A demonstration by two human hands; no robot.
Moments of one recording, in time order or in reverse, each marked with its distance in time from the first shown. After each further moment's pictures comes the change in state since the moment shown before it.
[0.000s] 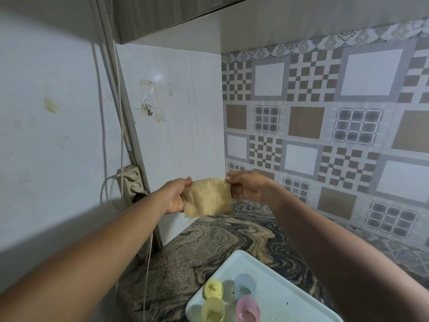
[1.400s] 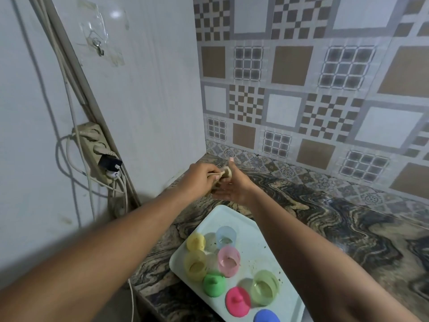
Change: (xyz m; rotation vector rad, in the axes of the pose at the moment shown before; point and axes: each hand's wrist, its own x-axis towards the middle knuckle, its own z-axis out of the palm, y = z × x) left_hand 0.035 -0.110 0.071 1.072 -0.098 0.795; right_hand -0.017 0.126 -0.022 0.276 0.180 0.188
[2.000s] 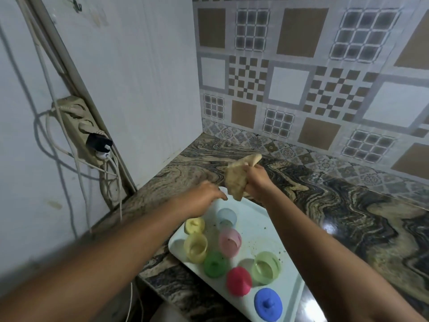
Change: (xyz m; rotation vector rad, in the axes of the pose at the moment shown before) left_hand -0.031 -0.060 0.058 0.435 -0.551 0.214; right_hand 0.003 0.031 -0.039 -0.107 0.255 -0.285
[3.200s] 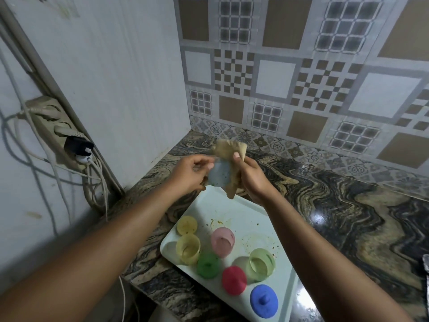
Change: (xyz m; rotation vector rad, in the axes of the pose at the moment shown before) left_hand 0.005 0.019 -0.048 -1.023 0.434 -0.286; right_hand -0.033 -0.009 -0.009 -0.193 -0.090 -0.188
